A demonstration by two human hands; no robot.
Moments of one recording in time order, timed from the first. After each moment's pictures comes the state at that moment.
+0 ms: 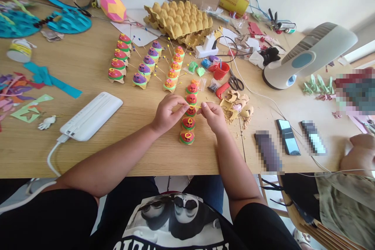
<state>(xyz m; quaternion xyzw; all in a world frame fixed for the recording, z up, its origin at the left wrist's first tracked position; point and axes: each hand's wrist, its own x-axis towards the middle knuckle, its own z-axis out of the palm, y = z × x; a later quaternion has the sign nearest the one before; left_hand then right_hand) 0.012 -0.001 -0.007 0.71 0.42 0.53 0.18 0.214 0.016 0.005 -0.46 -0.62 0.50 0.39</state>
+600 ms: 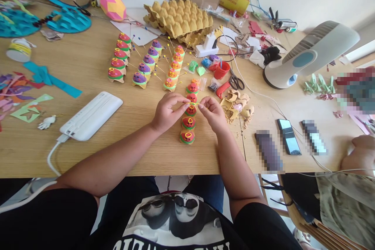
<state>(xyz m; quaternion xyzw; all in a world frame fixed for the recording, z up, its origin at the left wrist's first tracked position) 0.012 0.002 -0.011 0.70 0.43 0.54 0.16 0.210 0.017 0.007 -0.42 -0.59 0.55 0.43</state>
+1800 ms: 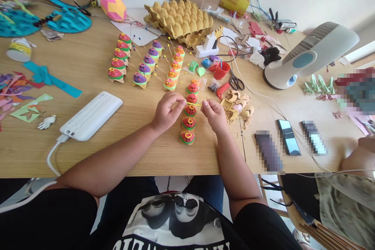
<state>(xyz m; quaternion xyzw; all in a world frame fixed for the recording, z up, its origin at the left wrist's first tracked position) 0.011 0.001 -0.008 0.68 0.44 0.55 0.20 0.213 0.020 0.002 -0.45 -0.61 0.49 0.43</state>
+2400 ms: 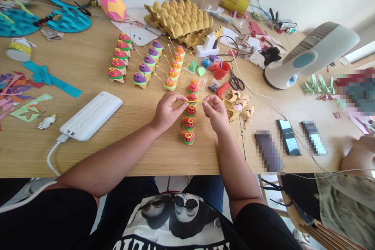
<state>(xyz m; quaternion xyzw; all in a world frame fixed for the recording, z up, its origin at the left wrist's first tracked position) 0.013 0.003 -0.014 0.67 0.46 0.55 0.19 0.212 0.022 0.005 -0.39 -0.52 0.59 0.48</state>
